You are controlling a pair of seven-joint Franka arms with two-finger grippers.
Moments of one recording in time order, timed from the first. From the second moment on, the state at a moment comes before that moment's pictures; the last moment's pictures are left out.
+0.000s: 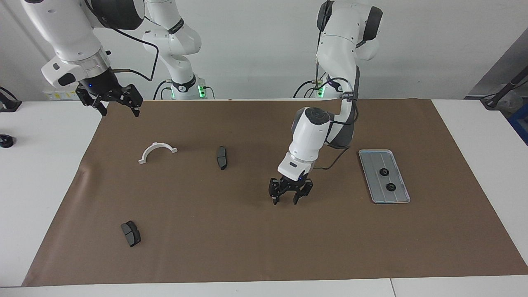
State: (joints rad) left arm -0.66 0.61 0.12 -1.61 -0.20 2.58 -0.46; right arm -0.01 -0.03 -0.03 -1.63 -0.02 1.55 0.00
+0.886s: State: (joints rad) left arm -0.69 0.62 0.14 -1.63 -0.19 2.58 -0.47; right arm 0.02 -0.04 -0.05 -1.62 -0.02 1.54 0.00
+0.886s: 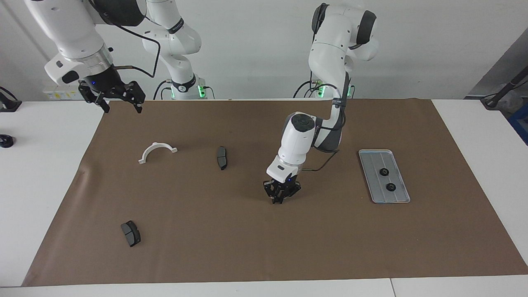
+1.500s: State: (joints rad) left arm -0.68 0.53 0.27 -1.64 -0.18 2.46 -0.44; right arm 0.03 -0.04 -0.07 -1.63 -0.02 1.54 0.00
